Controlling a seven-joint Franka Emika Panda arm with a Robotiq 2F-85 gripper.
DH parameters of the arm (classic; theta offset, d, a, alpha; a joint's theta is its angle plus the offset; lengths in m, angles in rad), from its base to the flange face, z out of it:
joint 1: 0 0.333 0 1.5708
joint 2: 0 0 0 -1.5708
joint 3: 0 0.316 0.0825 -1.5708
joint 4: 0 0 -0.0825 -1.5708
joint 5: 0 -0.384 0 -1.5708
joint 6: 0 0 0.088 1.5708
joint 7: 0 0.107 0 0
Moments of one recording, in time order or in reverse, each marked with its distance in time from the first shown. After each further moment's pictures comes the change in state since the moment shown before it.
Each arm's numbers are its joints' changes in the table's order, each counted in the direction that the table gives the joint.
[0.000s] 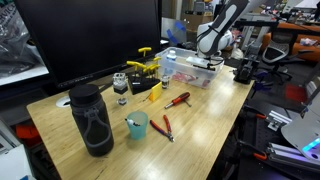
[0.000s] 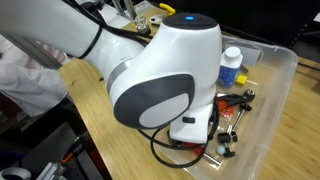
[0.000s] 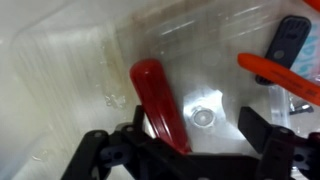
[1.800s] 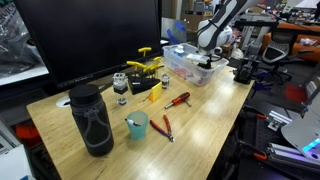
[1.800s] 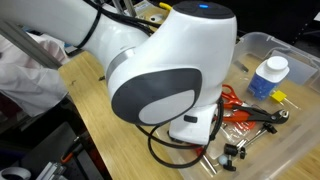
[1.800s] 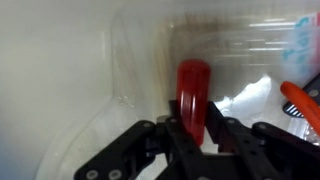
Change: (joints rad) arm -0.011 0.023 -0.002 -0.021 -0.054 -0.089 0.003
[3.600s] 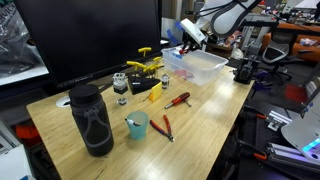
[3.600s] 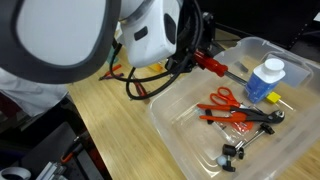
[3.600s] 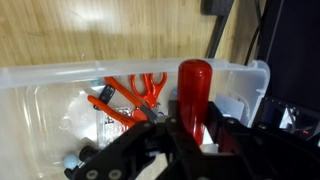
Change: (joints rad) arm 0.175 0.325 -0.065 0.176 0.309 0.541 0.261
